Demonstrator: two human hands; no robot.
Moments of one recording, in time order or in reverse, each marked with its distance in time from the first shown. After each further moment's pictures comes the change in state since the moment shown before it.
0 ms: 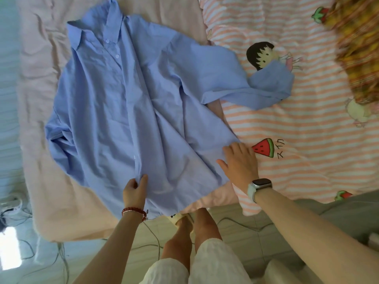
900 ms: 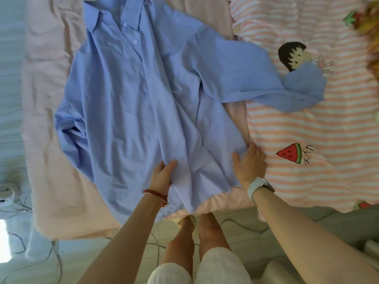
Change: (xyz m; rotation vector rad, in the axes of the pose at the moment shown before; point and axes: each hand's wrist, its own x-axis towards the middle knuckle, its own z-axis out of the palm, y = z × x) left_hand 0.028 0.028 0.016 -0.416 -0.383 -0.253; right_hand 0.027 -0.052 0.018 0.373 -0.218 0.664
